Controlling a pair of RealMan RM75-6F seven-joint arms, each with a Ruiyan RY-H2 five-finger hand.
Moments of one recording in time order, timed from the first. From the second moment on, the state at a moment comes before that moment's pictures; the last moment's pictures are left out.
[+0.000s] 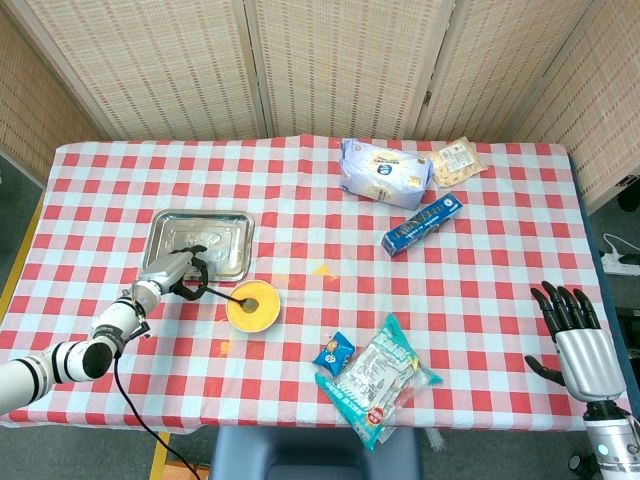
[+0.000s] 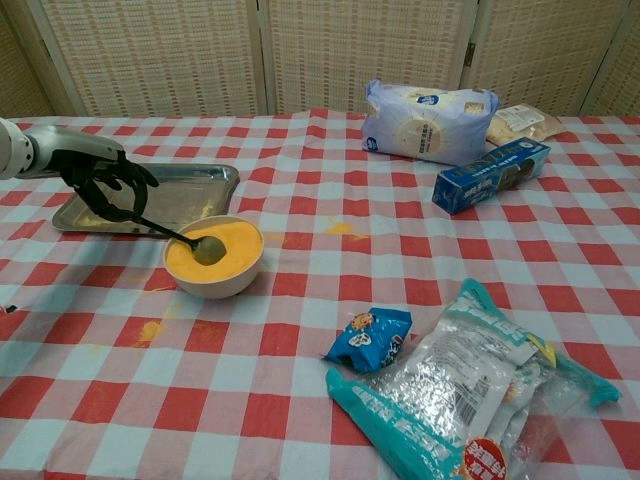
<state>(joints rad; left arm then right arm) -0.99 -1.26 -0.06 -1.38 0.66 0.47 0.00 0.07 -1.16 0.03 -1.57 -1.57 1.49 -0.09</state>
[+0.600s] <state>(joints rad) -0.99 -1.25 -0.05 -1.38 0.66 0.47 -0.01 0.07 -1.16 0.03 -1.57 -1.57 1.50 -0.09</state>
